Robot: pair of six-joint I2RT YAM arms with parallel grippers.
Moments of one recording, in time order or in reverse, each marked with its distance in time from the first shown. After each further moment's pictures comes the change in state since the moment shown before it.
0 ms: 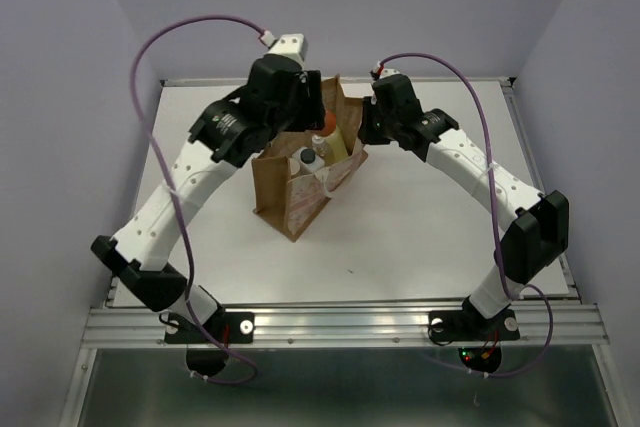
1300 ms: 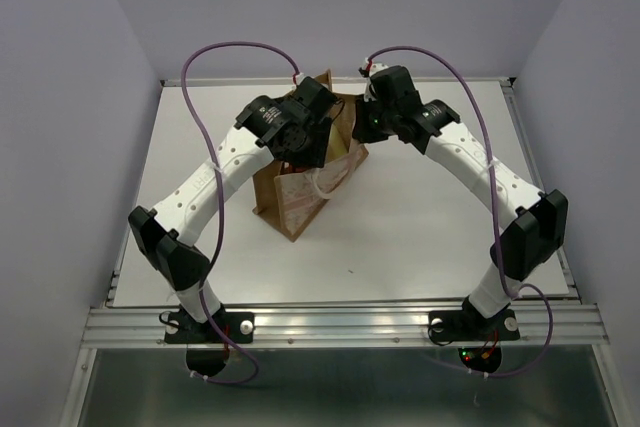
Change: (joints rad) left arm -0.062 0.217 -0.007 -0.375 -0.020 0.003; right arm 0.006 0.026 0.113 -0.105 -0.129 -0.118
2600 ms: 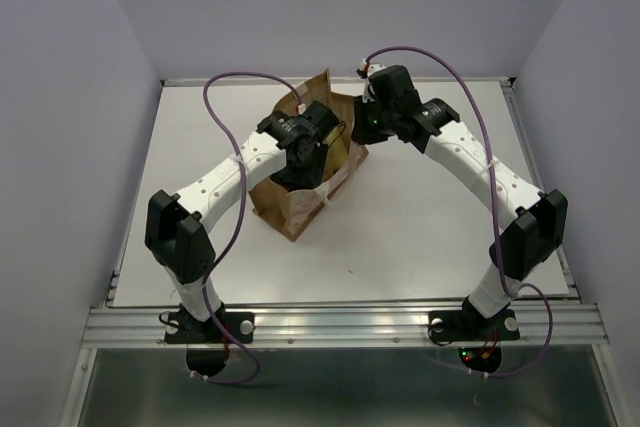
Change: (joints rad) left arm 0.039 0.050 -0.235 0.062 0.053 -0.011; right arm 0.002 0.007 0.024 -0.037 0.027 -0.007
